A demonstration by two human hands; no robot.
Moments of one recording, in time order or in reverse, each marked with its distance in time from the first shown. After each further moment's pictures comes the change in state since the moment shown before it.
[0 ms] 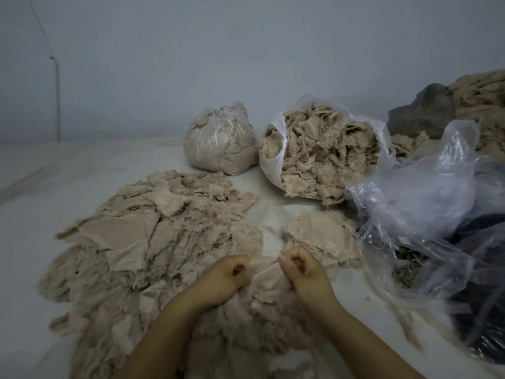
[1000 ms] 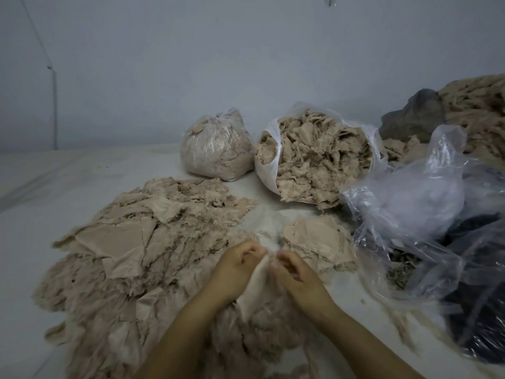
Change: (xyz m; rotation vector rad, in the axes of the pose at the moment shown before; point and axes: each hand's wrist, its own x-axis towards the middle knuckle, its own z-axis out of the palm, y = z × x) left_hand 0.014 0.028 0.021 -0.149 0.252 0.099; right_hand -0.002 0.001 -0.011 -0.239 -0.145 -0.027
